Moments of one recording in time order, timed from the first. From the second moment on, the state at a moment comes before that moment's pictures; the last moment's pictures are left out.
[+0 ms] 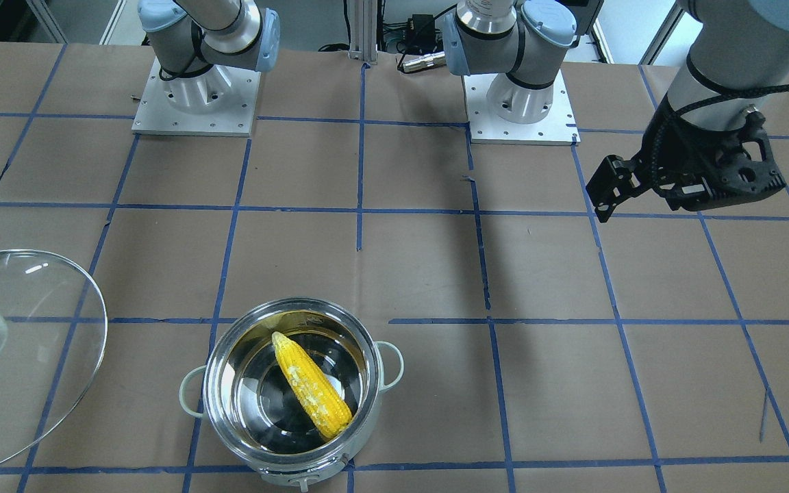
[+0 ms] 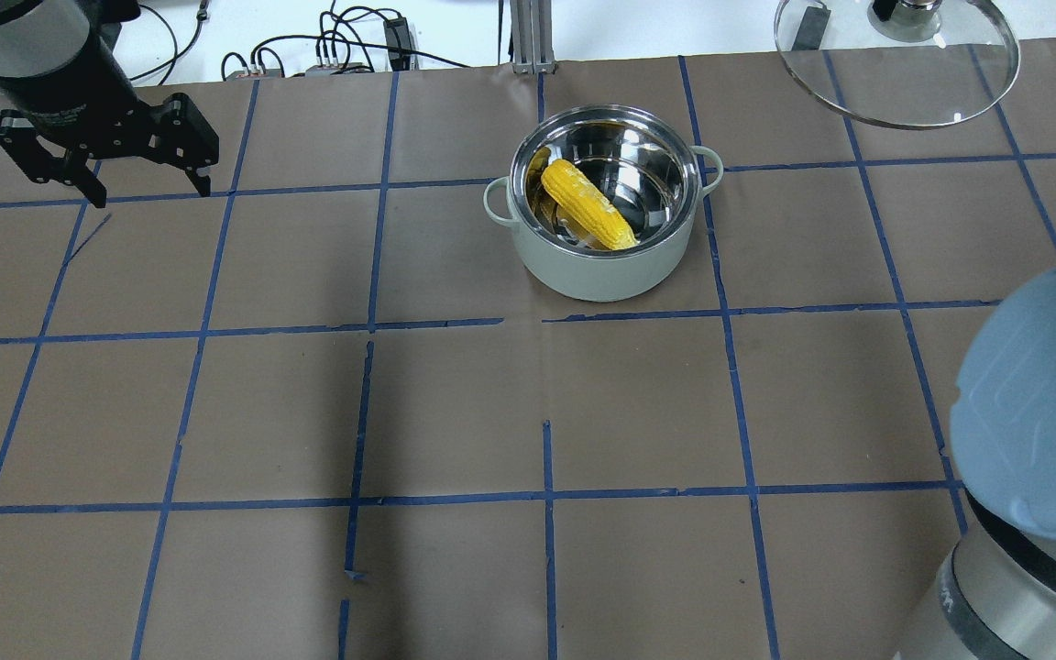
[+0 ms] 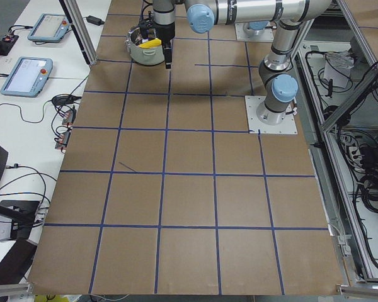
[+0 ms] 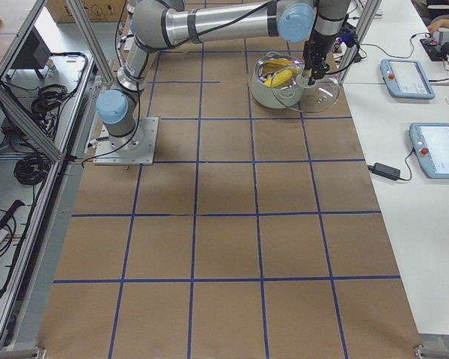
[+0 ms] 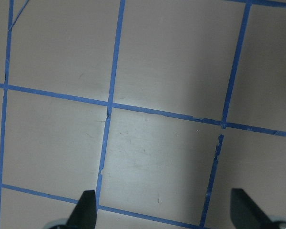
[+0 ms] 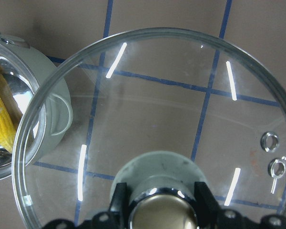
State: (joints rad) left arm -1.44 -1.64 -1.50 -1.54 1.66 -0.01; right arm 1.39 -1.03 0.80 -1.34 -1.57 -0.39
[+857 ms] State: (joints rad) left arm -1.49 -1.67 -1.49 -1.54 1.62 -0.06; right arm 1.39 -1.03 0.80 -1.34 -1.57 -0.39
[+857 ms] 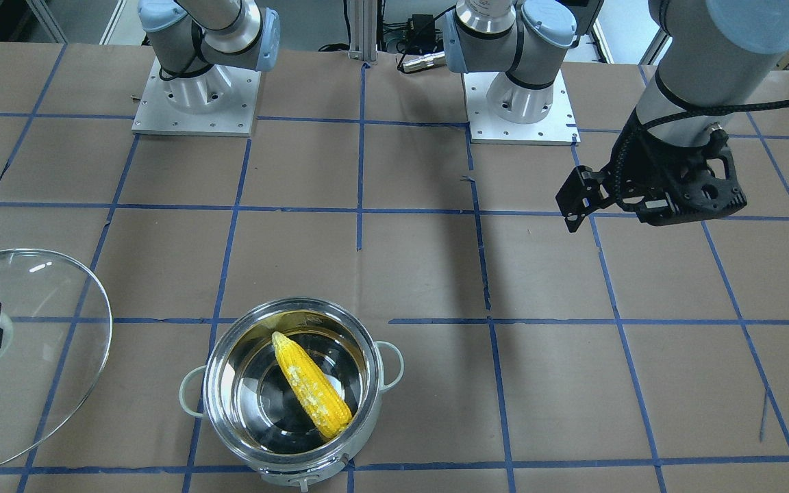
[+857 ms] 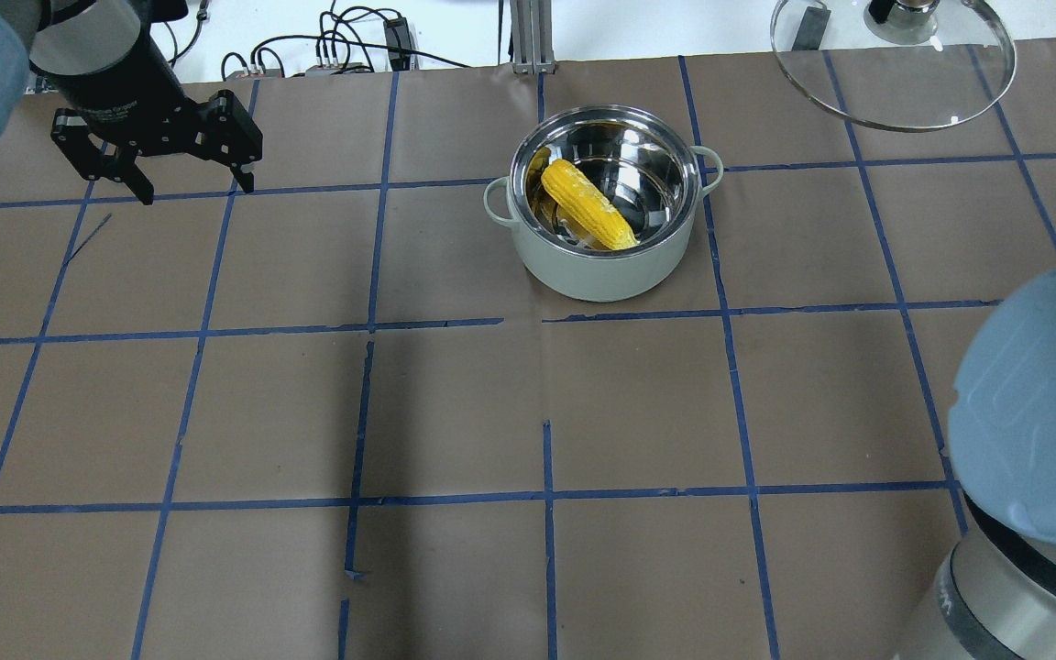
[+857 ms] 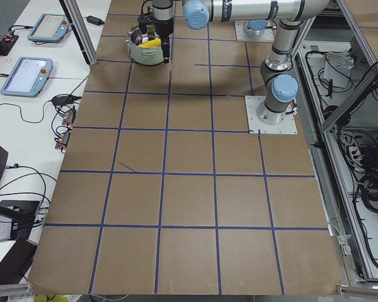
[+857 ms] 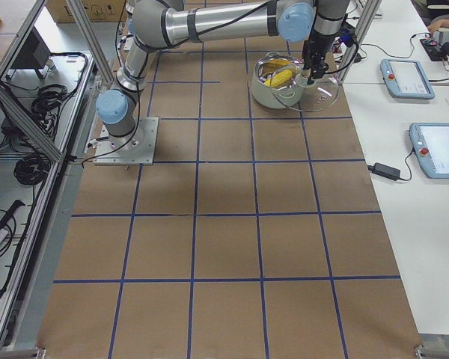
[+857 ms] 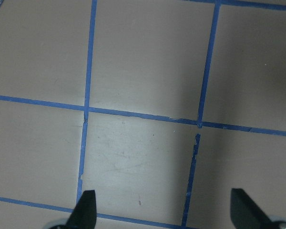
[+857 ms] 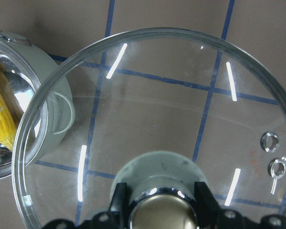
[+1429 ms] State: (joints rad) left arm -1.51 -1.68 -1.49 -1.54 1.58 -0.09; right arm 1.39 -1.03 0.80 -1.33 -1.57 -0.39
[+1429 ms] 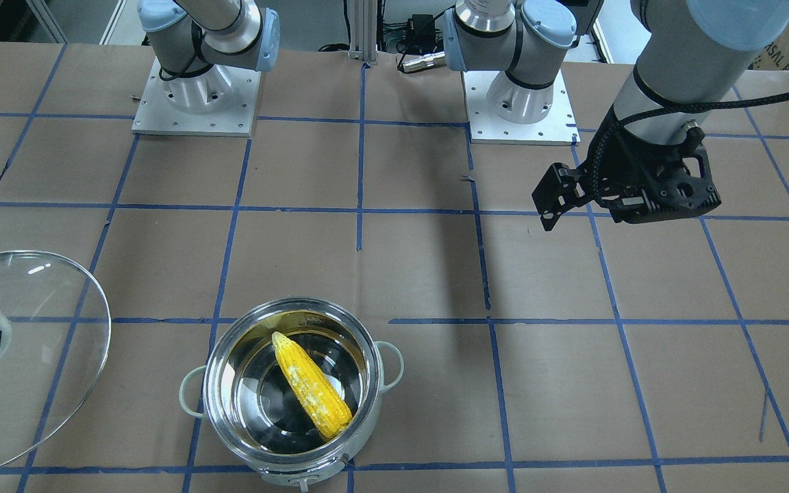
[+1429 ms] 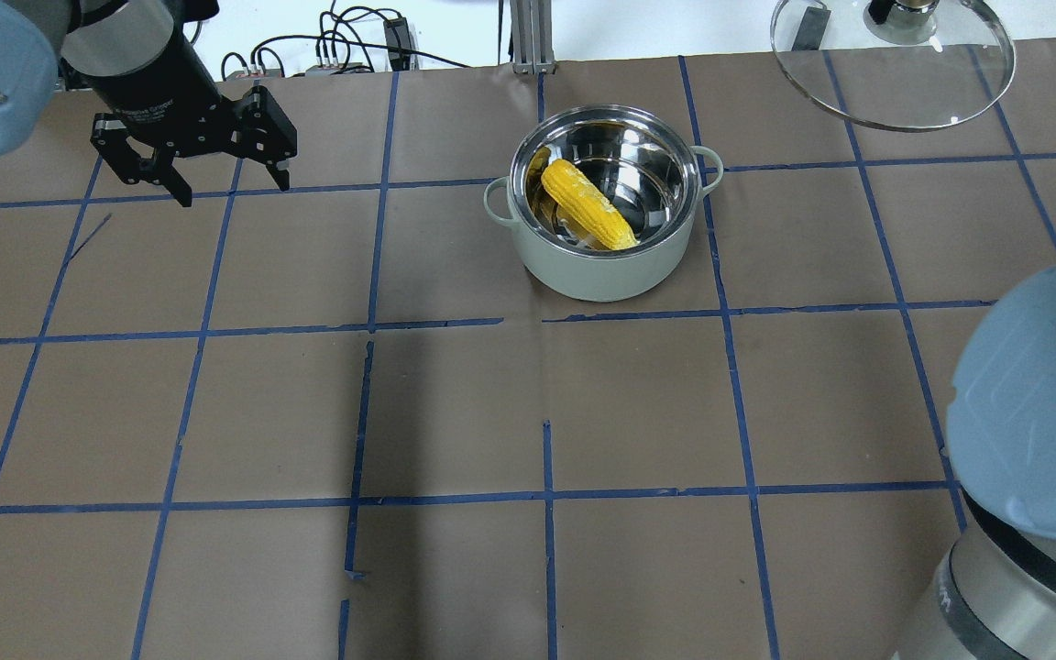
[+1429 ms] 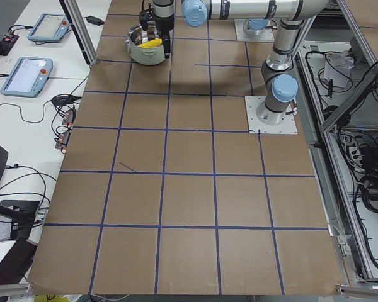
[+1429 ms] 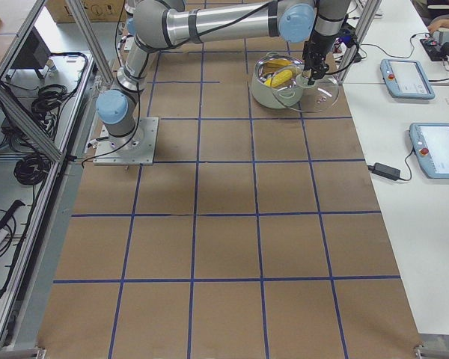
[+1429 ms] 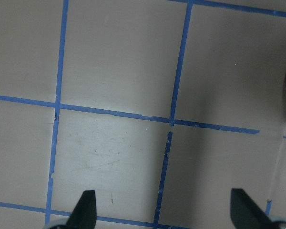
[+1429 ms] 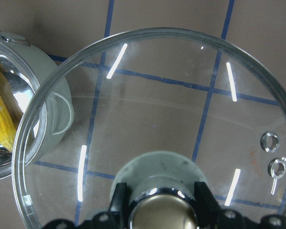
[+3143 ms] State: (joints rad) left arm -1.51 -1.68 -1.48 -1.54 1.58 -0.07; right arm 1.79 -0.88 0.82 -1.47 -1.60 0.03
